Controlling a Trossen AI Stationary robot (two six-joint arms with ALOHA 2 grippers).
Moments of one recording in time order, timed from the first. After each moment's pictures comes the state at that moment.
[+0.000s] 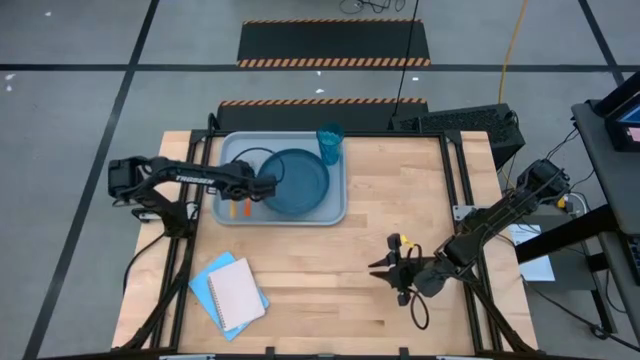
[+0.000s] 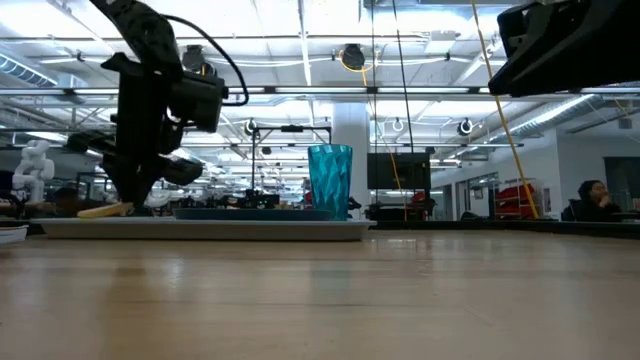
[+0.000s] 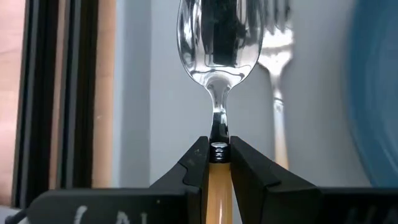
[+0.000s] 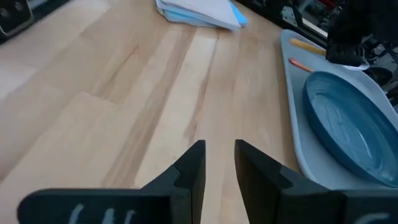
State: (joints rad) left arm 0.28 1.52 0.80 -0.98 -0.50 -1.24; right arm 0.68 1.31 0.59 0.07 0.60 -0.01
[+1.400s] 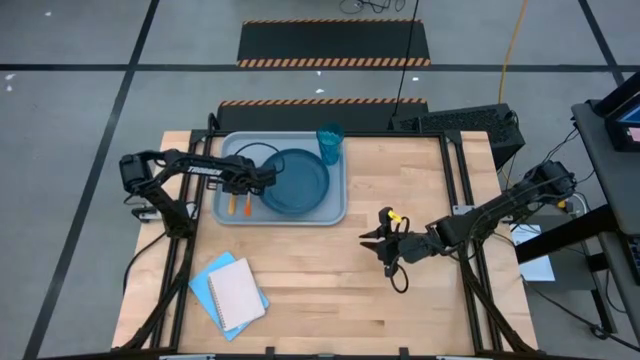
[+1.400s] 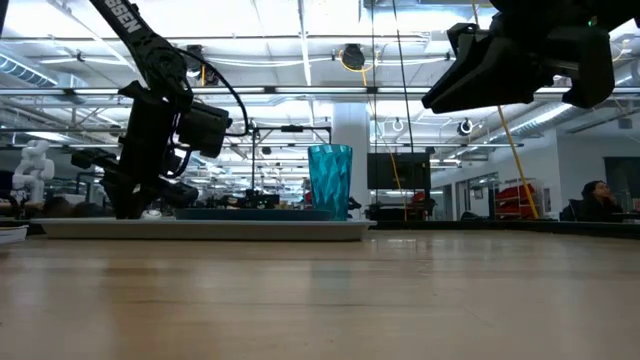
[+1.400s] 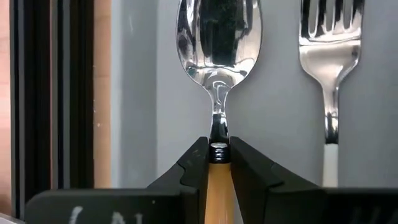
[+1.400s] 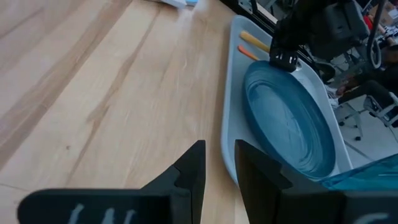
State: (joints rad) left arm 0.44 1.62 0.79 -0.91 -0.44 -1.13; right arm 0.42 1.25 0.59 0.06 0.52 -0.28
